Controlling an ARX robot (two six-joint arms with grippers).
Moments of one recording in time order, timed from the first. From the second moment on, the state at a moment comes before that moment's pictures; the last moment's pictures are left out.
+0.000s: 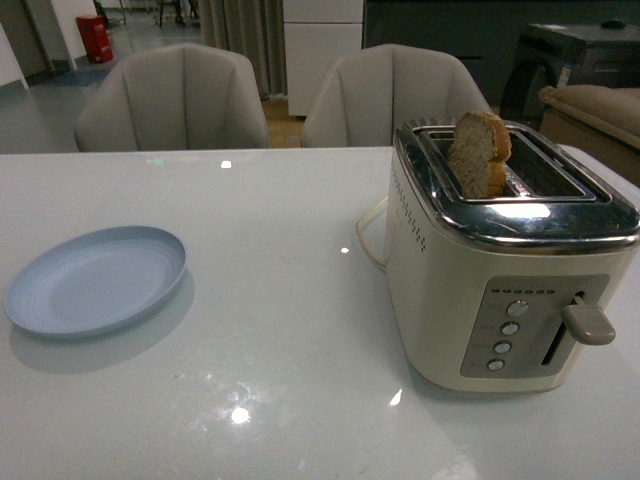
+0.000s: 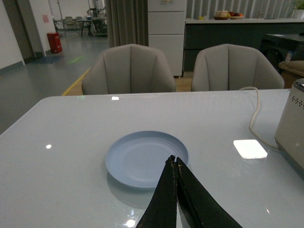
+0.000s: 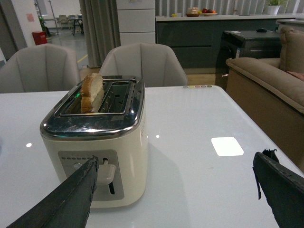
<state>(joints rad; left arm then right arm) 0.00 0.19 0.01 0.19 0.00 -0.01 0.00 0.00 0.01 0.00 0.00 0.01</state>
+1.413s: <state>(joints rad) 0.00 0.01 0.01 0.00 0.00 -0.01 0.00 0.00 0.01 0.00 0.00 0.01</state>
